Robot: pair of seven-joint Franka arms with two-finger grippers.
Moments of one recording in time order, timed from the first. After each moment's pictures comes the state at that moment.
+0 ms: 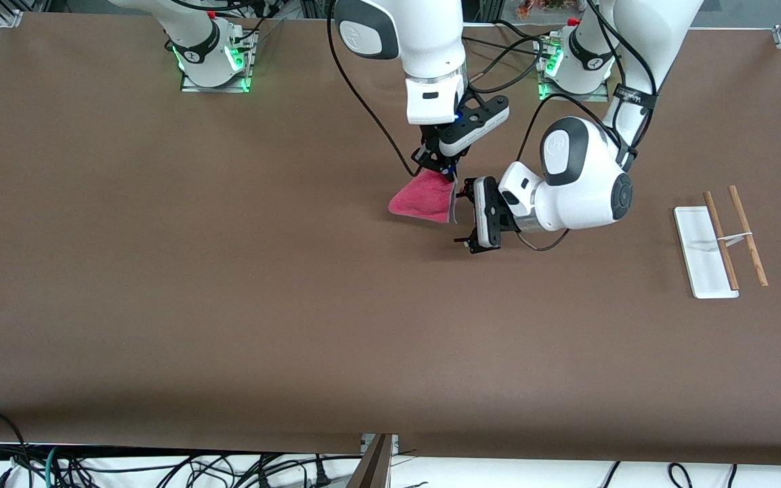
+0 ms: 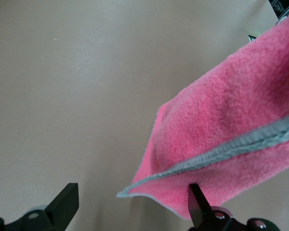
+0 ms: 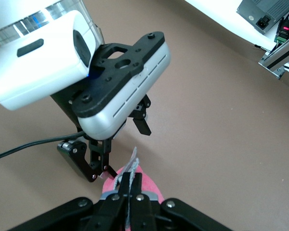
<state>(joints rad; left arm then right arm) -0.27 0.39 -0.16 -1.90 -0.85 2.20 1.48 0.82 0.58 0.17 -1.18 -0.27 2.10 0.37</state>
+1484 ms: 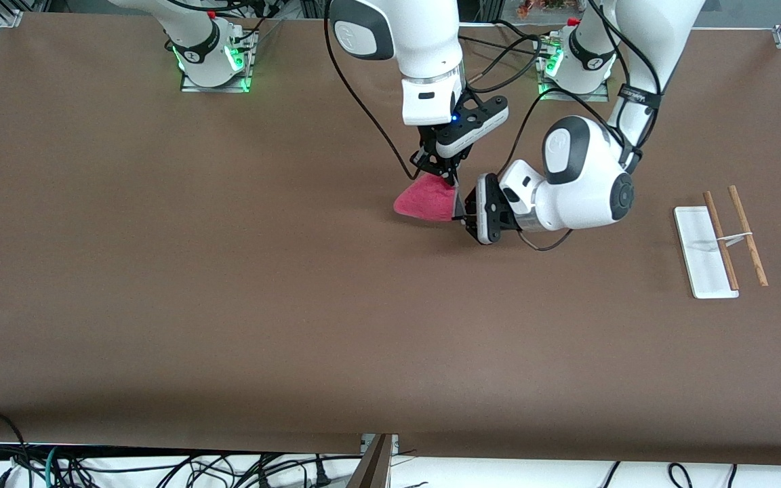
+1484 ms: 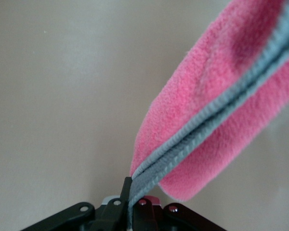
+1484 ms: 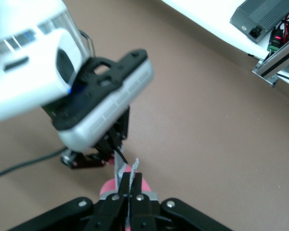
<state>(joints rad) -0.24 0.37 -0.15 -1.90 -0.77 2.14 1.50 0.82 0.58 0.16 -1.16 -0.27 2.12 0.37</state>
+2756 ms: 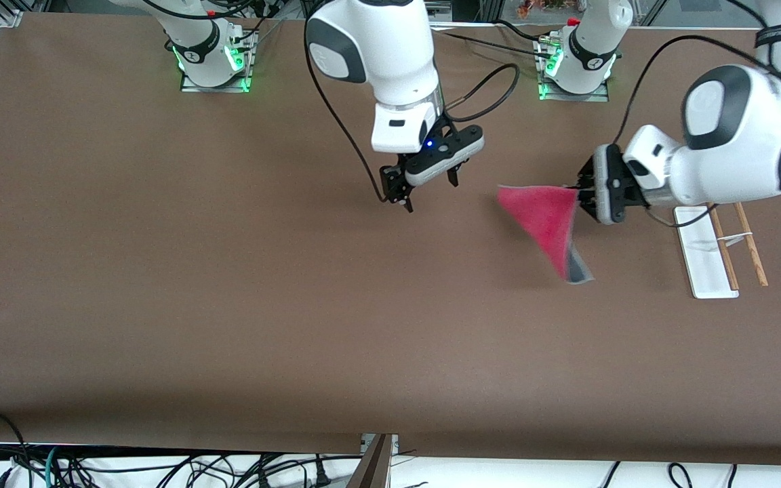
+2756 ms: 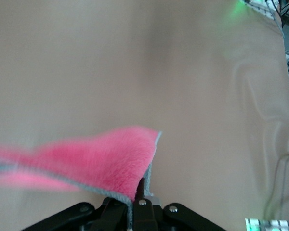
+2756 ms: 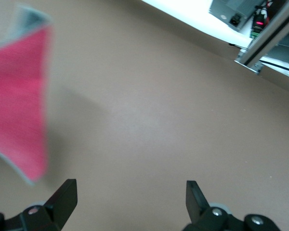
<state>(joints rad) 0.04 0.12 -0.11 -1.90 -0.43 1.73 1.41 0.73 0.58 0.15 -1.16 -0.22 2.12 0.38</state>
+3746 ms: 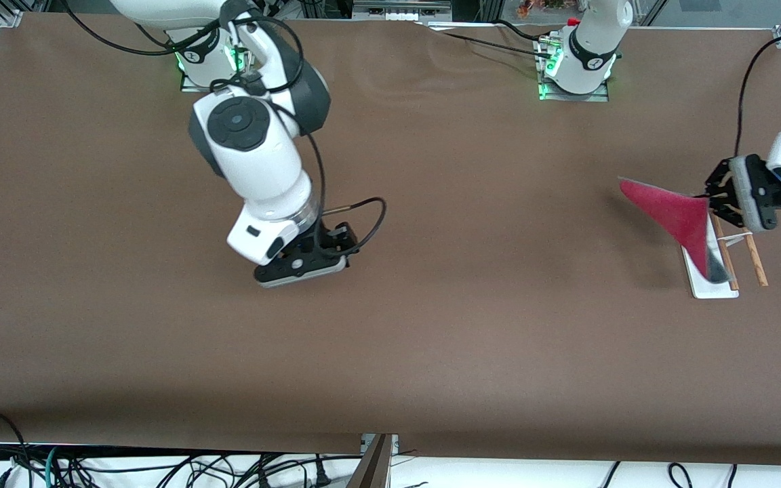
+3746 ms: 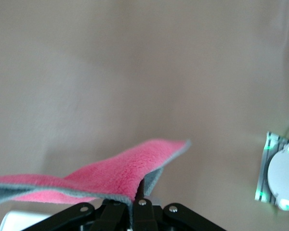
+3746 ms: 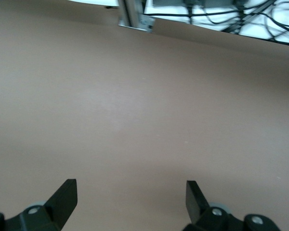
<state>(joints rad) 0.33 0.17 -0.02 -1.84 -0.19 1.71 1.60 0.43 0.60 0.14 -1.20 -0.13 2.02 0.38</state>
